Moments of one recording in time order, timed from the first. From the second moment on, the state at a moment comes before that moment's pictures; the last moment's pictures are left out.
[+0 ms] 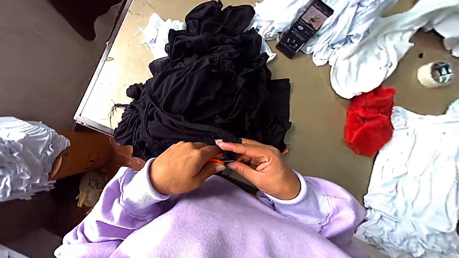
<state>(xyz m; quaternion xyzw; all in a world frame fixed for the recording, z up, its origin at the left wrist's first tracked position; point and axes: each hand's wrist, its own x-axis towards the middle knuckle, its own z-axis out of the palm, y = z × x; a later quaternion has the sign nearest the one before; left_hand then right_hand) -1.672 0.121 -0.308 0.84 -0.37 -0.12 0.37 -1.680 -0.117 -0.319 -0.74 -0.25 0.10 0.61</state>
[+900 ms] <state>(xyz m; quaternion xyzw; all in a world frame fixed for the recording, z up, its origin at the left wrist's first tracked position) -1.788 0.200 -0.356 0.67 -0.10 -0.05 0.74 -1.703 -0.035 -0.338 -0.67 -0.46 0.22 0.54</state>
